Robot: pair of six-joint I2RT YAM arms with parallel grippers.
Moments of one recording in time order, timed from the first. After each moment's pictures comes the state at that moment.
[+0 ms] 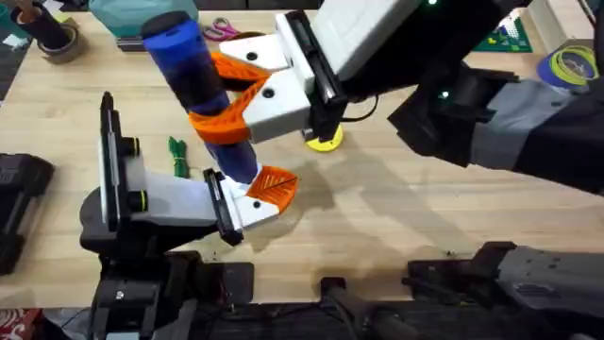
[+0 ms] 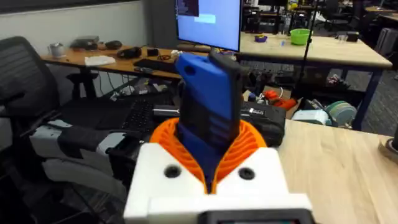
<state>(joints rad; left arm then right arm) 0.03 0.01 0.02 -0.14 1.22 0.03 0.75 1.43 0.92 0.73 -1.11 0.17</state>
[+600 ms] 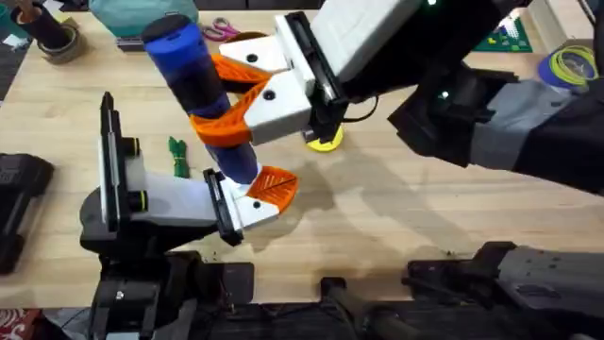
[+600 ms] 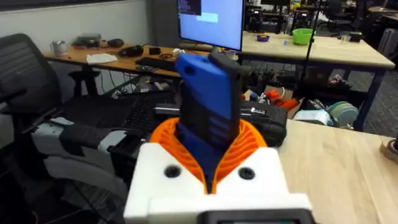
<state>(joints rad) 0.03 0.01 0.02 -0.14 1.22 0.03 0.75 1.43 0.92 0.73 -1.12 0.16</state>
